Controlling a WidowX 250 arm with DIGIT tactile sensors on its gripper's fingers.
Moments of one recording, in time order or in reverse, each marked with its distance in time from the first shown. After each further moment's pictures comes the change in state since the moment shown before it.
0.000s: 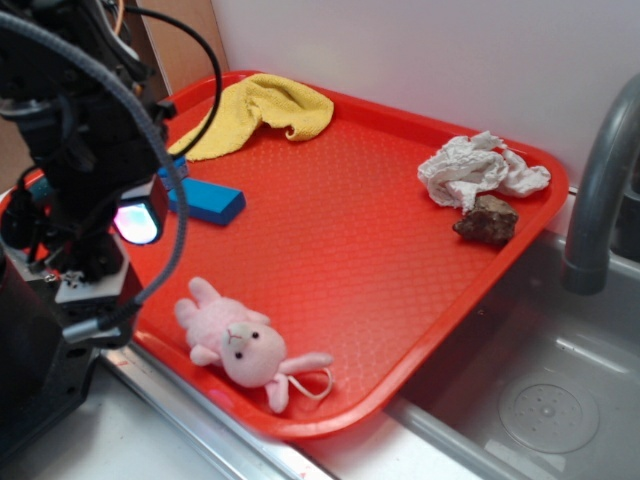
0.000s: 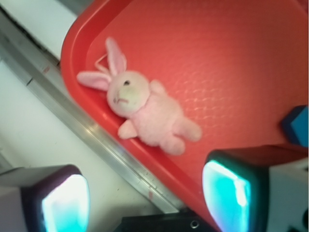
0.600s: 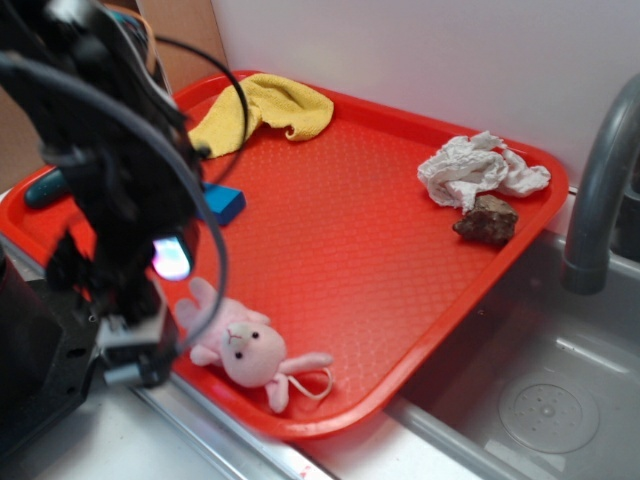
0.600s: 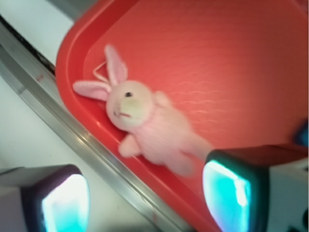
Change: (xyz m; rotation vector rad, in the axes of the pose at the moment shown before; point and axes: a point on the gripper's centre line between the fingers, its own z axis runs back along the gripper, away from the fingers) arm 0.011 -0.009 -0.037 -0.002 0.026 -0.024
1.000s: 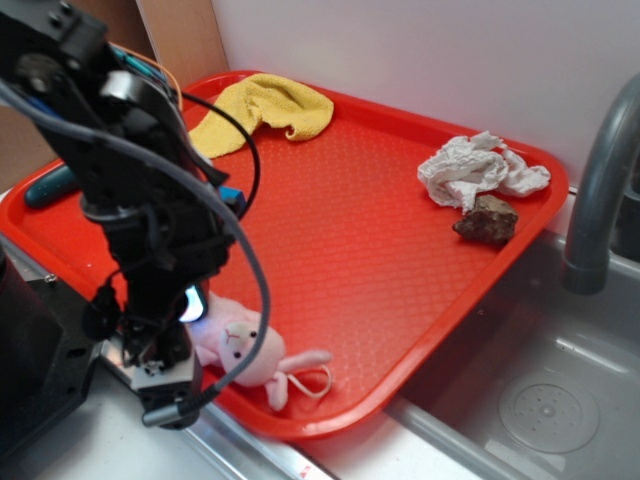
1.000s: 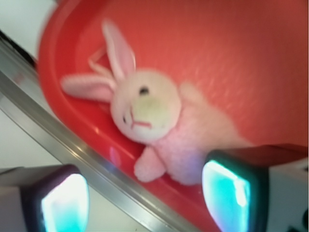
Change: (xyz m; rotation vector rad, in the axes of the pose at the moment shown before) arm 0.000 0.000 -0.020 -0.020 0.041 0.139
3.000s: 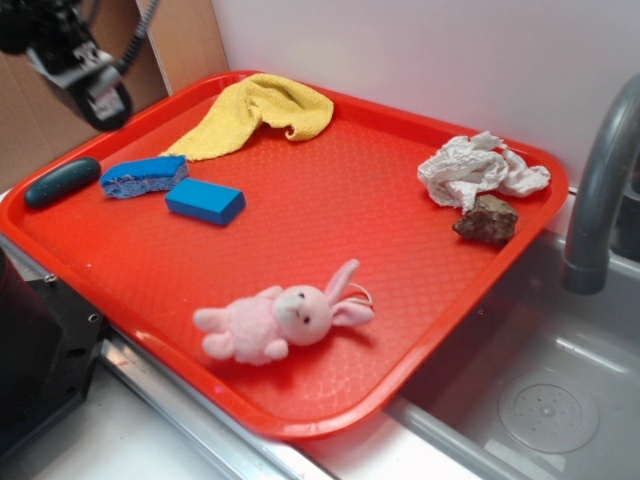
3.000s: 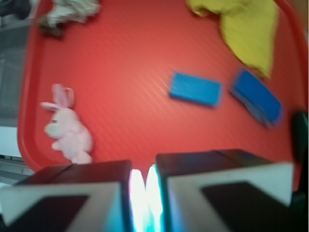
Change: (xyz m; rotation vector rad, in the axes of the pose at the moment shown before) arm -0.011 0.069 0.113 -0.035 -0.180 0.380
